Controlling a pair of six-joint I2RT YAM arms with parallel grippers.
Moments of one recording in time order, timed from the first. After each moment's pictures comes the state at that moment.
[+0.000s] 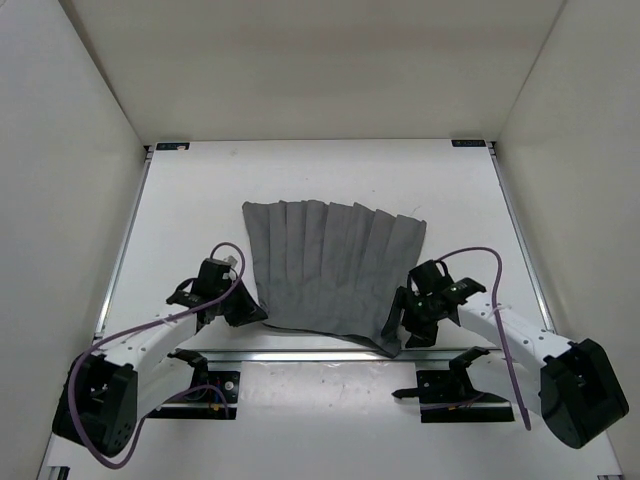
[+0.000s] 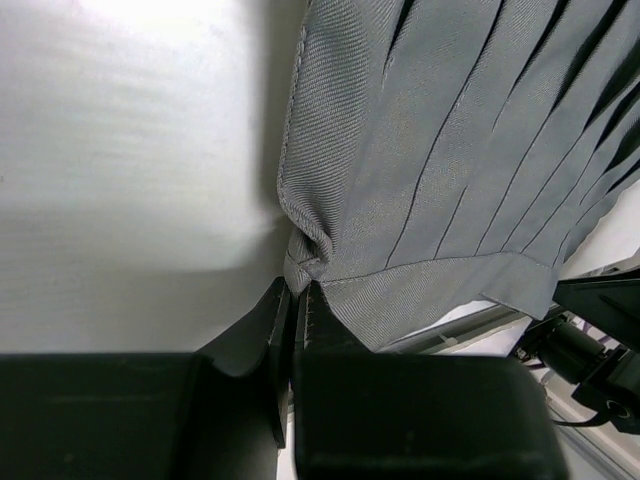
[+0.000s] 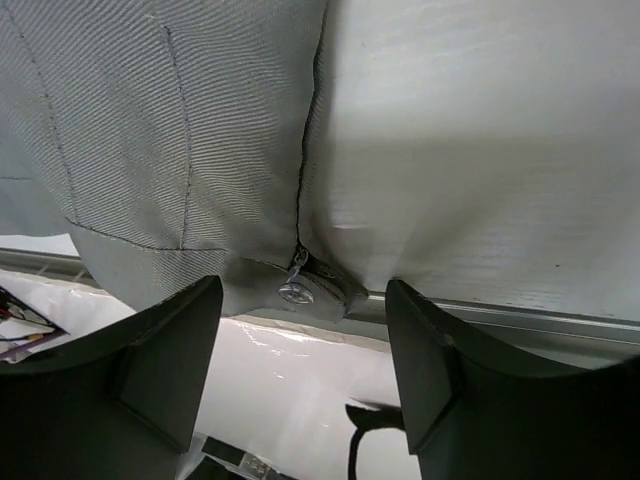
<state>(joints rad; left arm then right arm) -0.33 1.02 0.35 -0.33 0.32 -0.80 0.49 1.05 0.47 -0.71 -0.24 0.84</state>
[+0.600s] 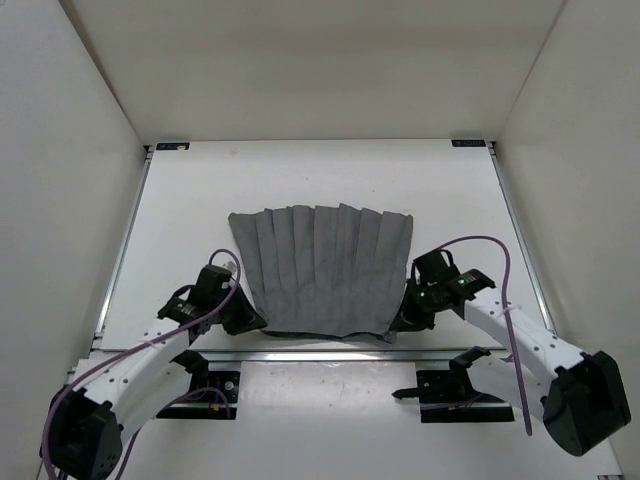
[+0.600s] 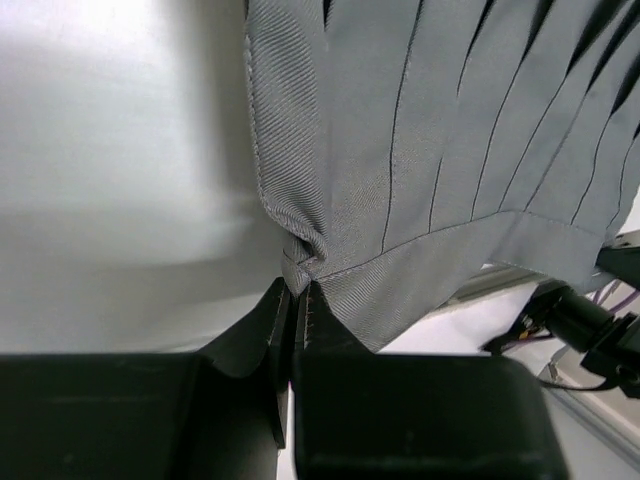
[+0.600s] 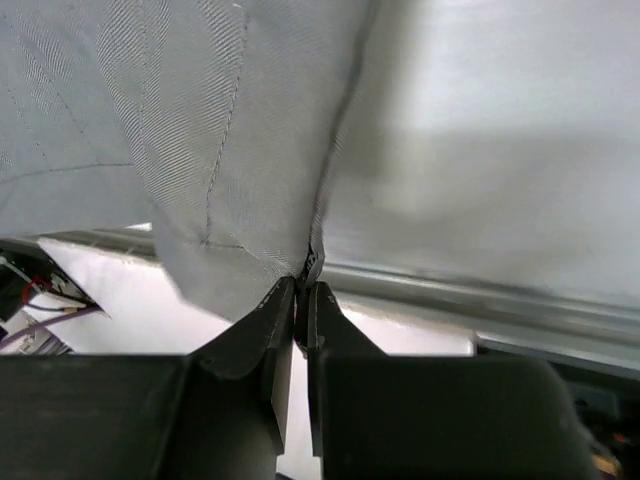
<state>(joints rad) -0.43 0.82 0.36 -0.51 0.27 -0.86 0.49 1.02 0.58 -0.78 -0.28 0.82</state>
